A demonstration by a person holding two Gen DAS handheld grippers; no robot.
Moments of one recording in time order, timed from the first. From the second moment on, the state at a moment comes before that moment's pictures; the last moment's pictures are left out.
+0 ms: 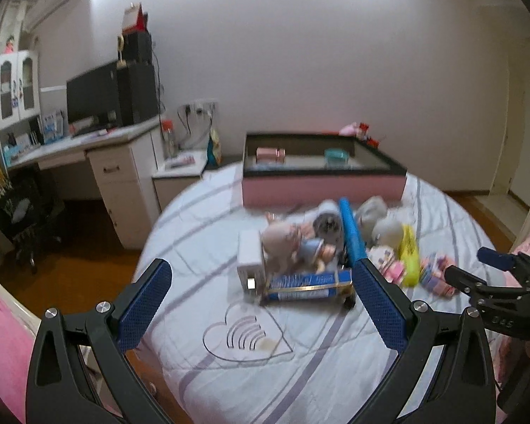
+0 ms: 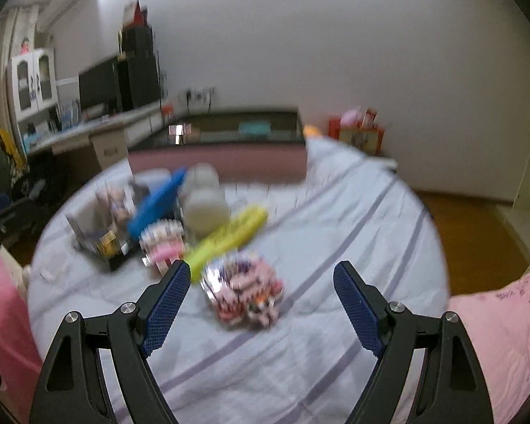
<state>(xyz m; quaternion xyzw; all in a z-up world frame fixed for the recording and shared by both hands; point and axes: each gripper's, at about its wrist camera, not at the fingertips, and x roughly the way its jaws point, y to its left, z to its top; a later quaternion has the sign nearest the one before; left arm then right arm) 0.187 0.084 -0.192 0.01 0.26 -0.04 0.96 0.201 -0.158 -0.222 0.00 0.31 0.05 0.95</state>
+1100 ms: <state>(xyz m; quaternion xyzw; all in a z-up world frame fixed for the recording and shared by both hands) 0.278 0.107 -0.230 0.01 0.35 0.01 0.94 0.238 -0.180 -0.233 0.03 0.36 0.11 0.92</state>
